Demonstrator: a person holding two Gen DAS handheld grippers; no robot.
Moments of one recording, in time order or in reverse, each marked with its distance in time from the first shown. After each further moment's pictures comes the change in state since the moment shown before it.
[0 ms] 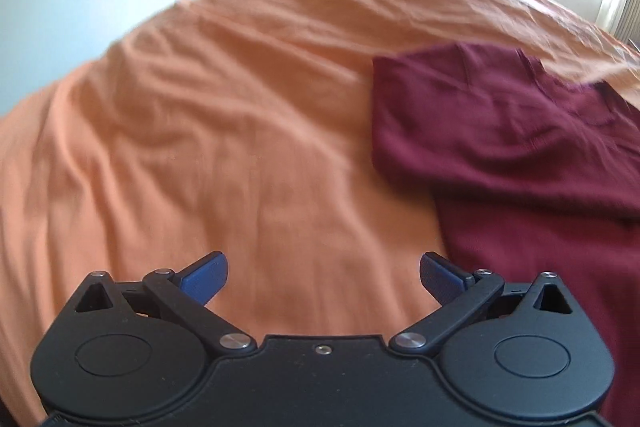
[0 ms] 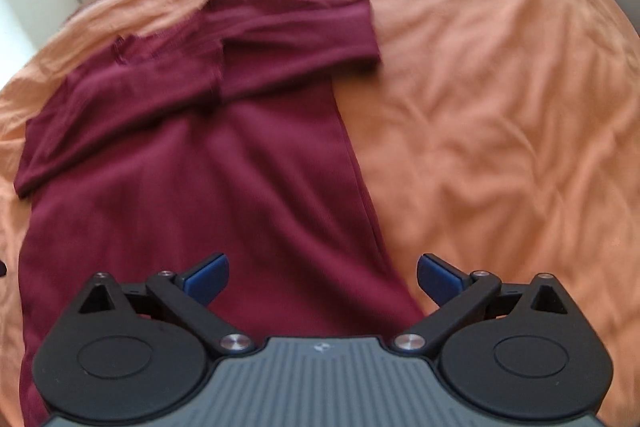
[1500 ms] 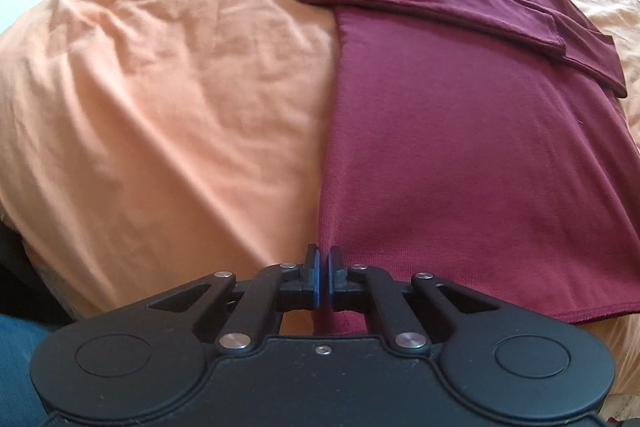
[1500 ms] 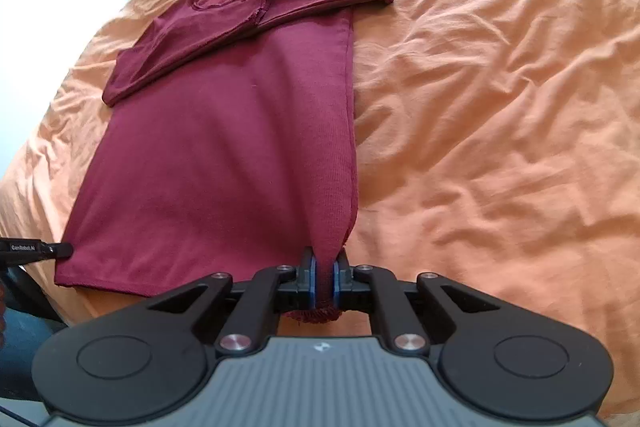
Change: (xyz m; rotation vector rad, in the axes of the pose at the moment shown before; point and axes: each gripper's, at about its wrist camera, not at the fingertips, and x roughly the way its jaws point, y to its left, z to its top) left arm -0.120 -0.028 -0.146 0.066 0.264 -0.107; right arm -0.056 -0.110 -0.068 -0.129 0.134 0.334
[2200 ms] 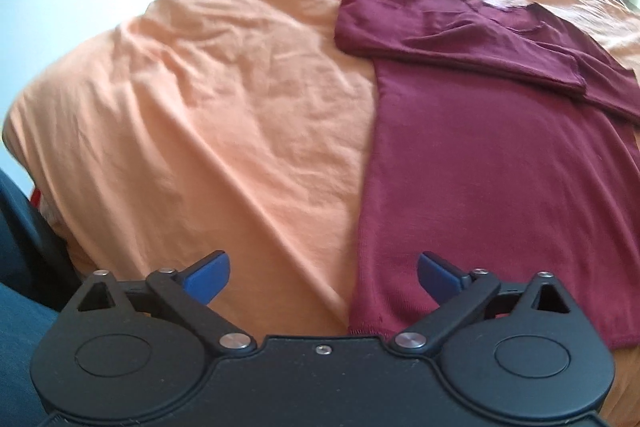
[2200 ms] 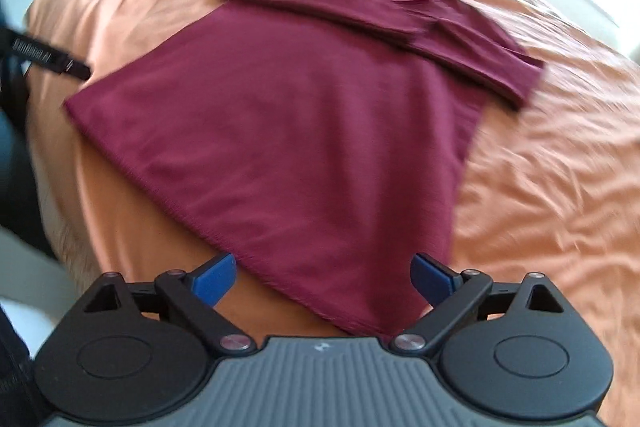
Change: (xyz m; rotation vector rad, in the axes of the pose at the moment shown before) left arm -0.033 -0.006 -0.021 -0.008 -0.185 0.144; right arm 0.011 0.084 -0.032 -0.692 -0.009 -0.097
